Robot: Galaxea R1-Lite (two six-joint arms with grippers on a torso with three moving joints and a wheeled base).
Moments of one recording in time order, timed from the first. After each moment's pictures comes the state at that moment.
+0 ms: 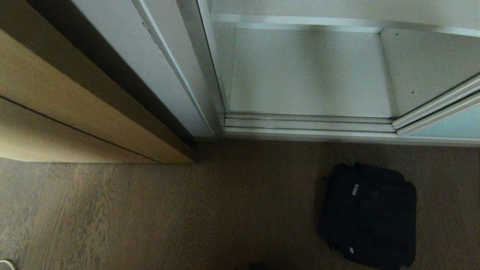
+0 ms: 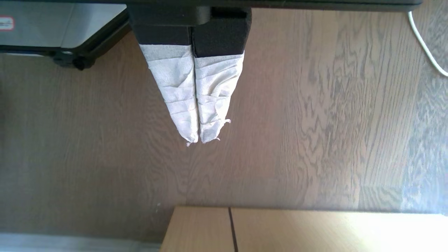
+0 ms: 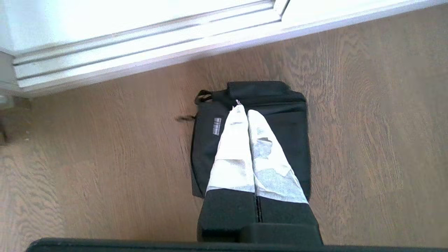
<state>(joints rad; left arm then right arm) 0.02 0.00 0.00 -0.01 0.00 0.00 -0.37 0.70 -0.51 -0.14 0.11 0.21</state>
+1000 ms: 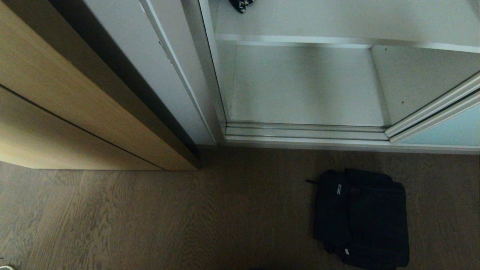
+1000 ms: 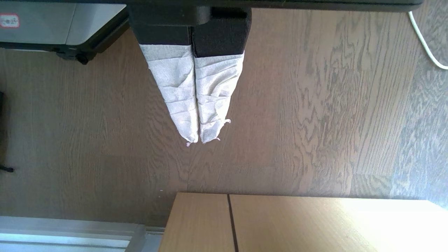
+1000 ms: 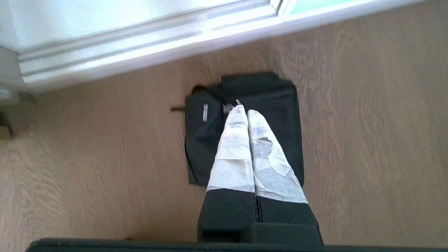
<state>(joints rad) 0.02 0.00 0.00 -0.01 0.00 0.00 -0.37 0.73 -0.49 -0.12 0.11 0.19</state>
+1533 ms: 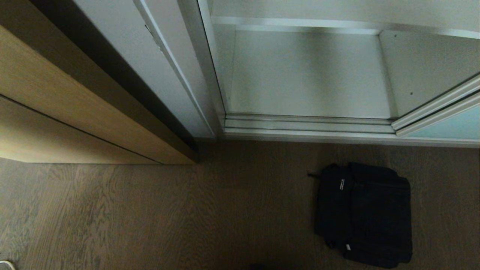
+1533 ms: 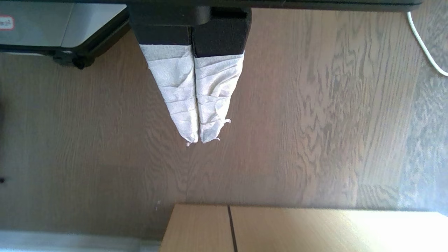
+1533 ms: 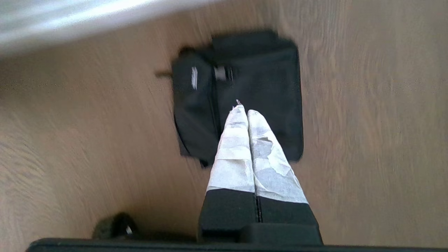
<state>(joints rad) 0.02 0.00 0.00 -0.01 0.00 0.00 -0.37 0.80 -0.42 -0.14 0.10 0.19</state>
